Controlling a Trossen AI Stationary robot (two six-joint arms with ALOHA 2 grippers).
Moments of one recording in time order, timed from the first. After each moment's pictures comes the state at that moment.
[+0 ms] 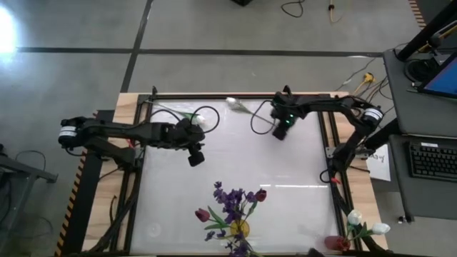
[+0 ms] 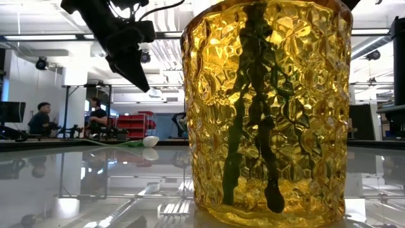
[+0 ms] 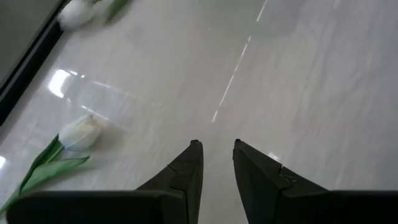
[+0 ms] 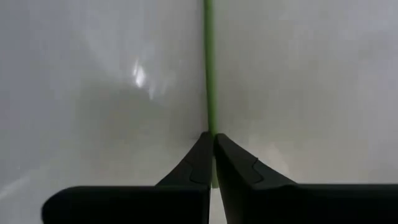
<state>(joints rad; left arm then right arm) 0.05 1.28 0.90 -0.57 -0.28 -0.23 -0.70 1.68 0.91 -0.66 -0.03 -0.12</state>
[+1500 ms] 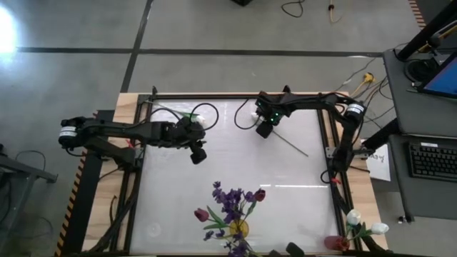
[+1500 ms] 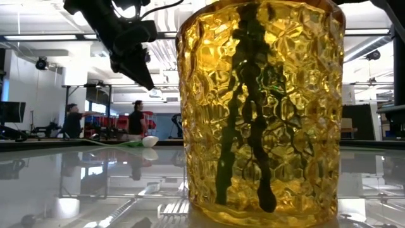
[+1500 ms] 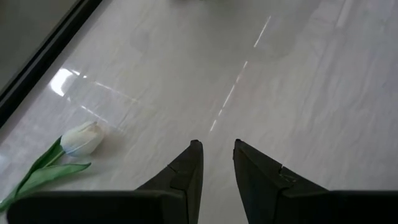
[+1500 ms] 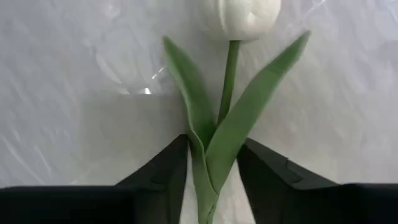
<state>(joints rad) 0.06 1.29 0.91 -0.53 -0.30 -0.27 -0.61 1.88 1.13 -0.61 -0.04 0.04</state>
